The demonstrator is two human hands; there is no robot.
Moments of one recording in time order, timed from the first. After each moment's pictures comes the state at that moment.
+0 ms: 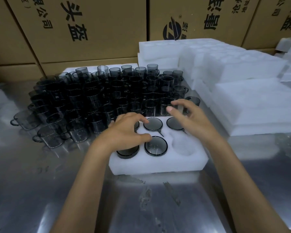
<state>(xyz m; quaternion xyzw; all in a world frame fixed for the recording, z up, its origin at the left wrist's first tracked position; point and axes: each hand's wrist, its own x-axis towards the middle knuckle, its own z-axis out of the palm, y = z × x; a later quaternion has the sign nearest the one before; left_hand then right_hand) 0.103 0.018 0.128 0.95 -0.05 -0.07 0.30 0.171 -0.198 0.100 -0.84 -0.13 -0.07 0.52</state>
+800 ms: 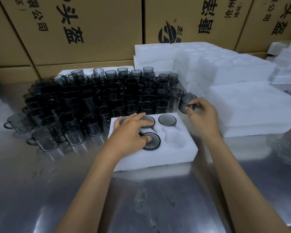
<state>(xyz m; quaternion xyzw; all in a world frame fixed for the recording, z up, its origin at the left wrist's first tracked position) 0.119 -0.002 0.101 0.96 -0.08 0.03 0.26 0.206 -0.229 0.079 -0.80 -0.02 -0.24 0.55</state>
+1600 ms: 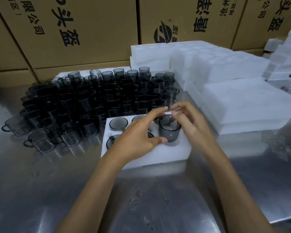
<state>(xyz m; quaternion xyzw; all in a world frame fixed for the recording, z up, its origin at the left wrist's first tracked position) 0.107 -0.036 0.107 0.90 -0.17 0.07 0.39 0.132 -0.219 0.102 -0.75 -0.20 -0.12 0.62</state>
